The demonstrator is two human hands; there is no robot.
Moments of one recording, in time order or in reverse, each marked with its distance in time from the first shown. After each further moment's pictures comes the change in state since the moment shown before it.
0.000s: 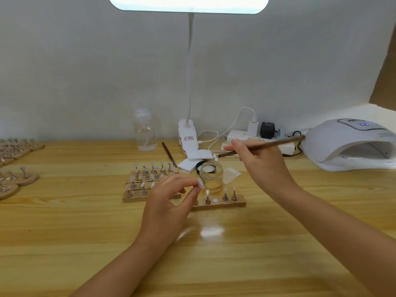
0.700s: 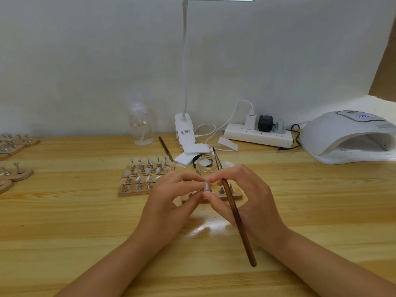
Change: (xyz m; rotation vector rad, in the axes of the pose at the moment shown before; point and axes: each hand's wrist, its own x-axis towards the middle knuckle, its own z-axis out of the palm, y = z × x) left_hand -0.004 -0.002 0.003 -0.001 -0.160 0.141; right_hand -0.060 0.016 0.021 -0.112 0.028 -0.554
